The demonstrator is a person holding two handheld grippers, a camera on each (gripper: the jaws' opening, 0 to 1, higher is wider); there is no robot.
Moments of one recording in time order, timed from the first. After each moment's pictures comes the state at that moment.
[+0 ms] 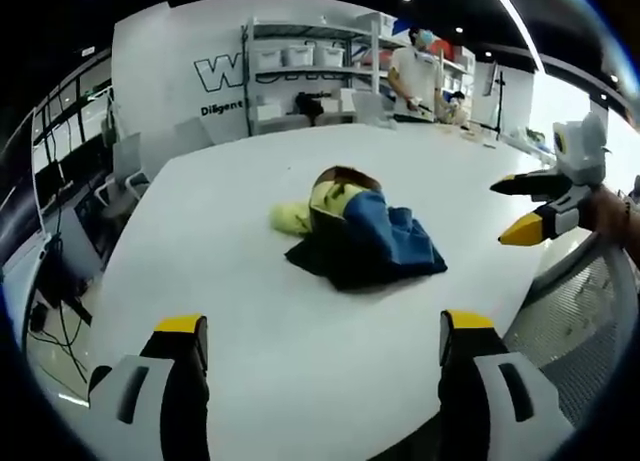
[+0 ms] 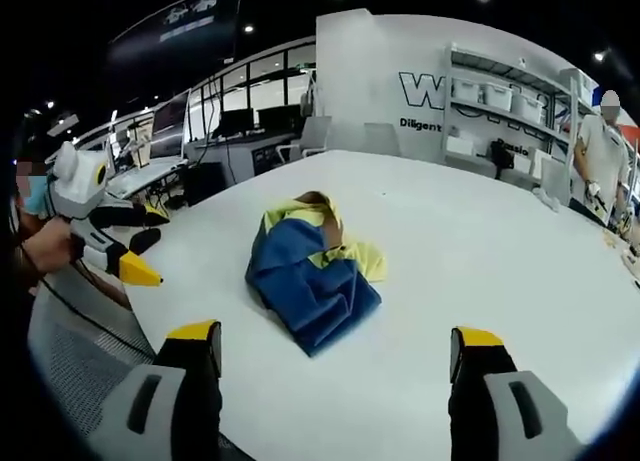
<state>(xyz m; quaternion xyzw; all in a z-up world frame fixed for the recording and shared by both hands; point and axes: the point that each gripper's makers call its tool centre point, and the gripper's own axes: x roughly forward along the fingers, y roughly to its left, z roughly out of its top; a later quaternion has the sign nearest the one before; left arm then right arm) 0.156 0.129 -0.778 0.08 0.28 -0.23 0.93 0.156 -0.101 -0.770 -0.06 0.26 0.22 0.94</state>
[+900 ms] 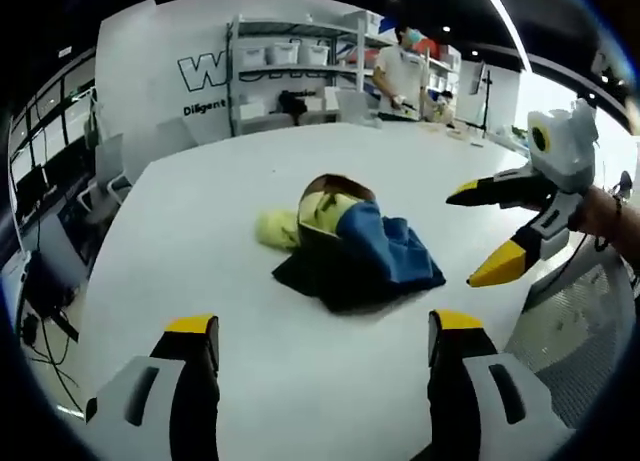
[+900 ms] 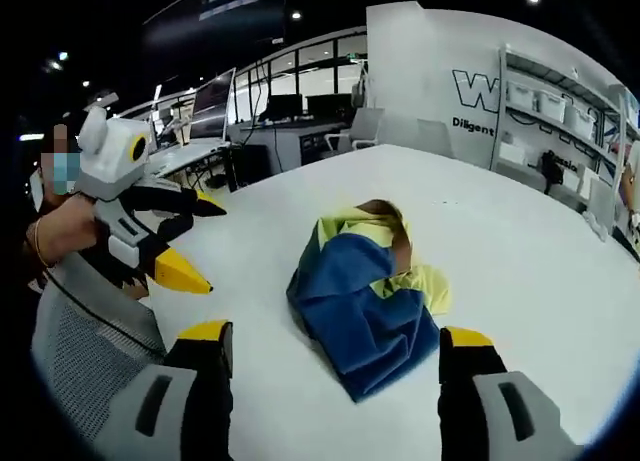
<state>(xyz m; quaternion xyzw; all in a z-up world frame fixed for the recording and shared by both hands) 0.183 0.110 -0.774 0.07 0.28 -0.26 0.92 0.182 -0.034 -0.777 -0.09 0.28 0.32 0.90</state>
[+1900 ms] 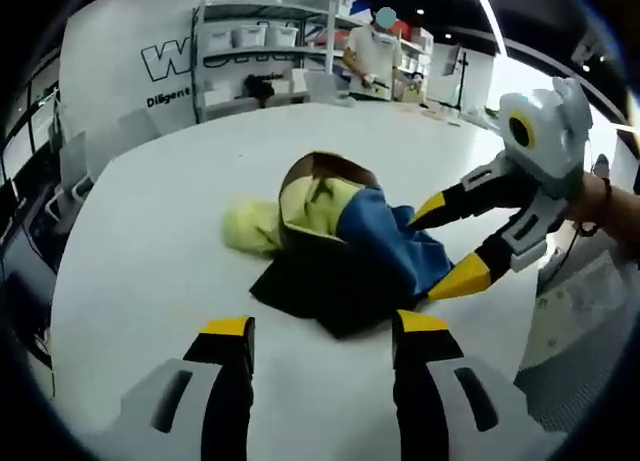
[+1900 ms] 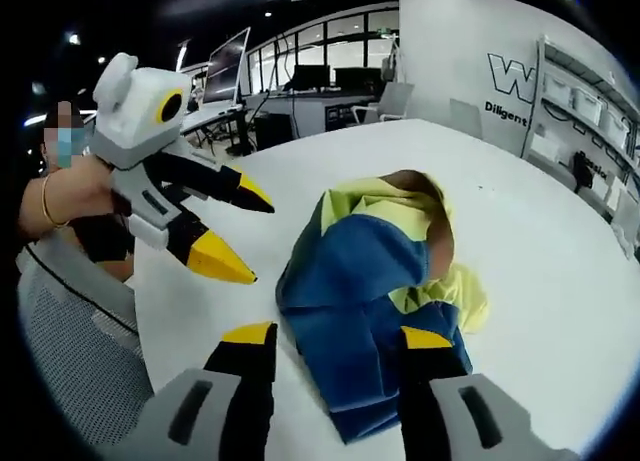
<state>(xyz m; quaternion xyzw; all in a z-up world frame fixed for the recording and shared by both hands) 0.234 0.083 -0.819 0.09 0.32 -0.34 0.88 0.219 -0.006 -0.825 -0.13 0.33 0.37 0.86</state>
